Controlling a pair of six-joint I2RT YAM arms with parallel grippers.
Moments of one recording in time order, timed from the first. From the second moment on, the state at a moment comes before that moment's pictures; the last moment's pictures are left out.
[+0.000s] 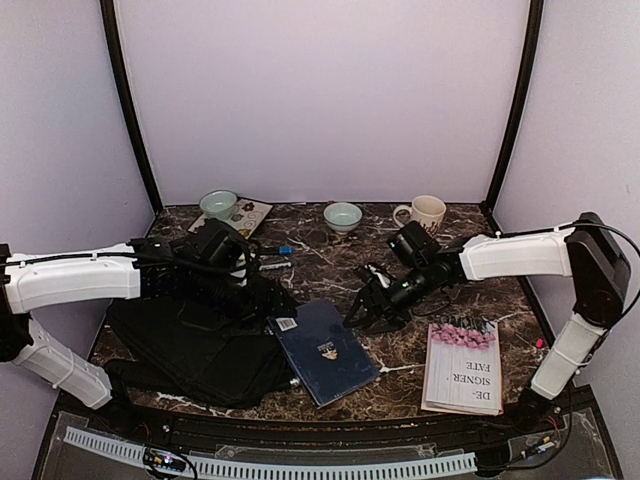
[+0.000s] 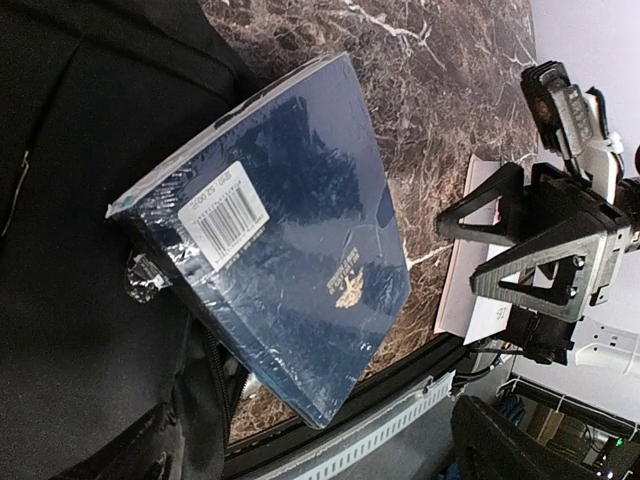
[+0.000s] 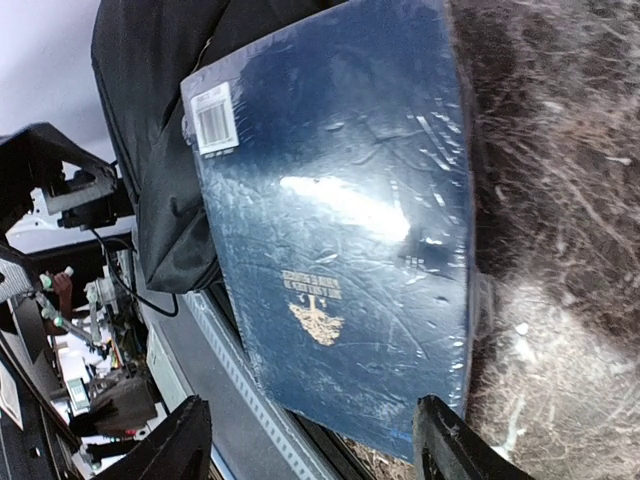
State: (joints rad) left arm -0.90 1.35 0.99 -0.57 0.24 -1.05; right arm 0.74 1.68 1.03 -0.40 -0.77 0.56
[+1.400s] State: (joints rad) left arm -0.94 1.62 0.78 0.02 0.39 -1.23; right arm 0.69 1.90 1.04 -0.38 -0.80 0.48
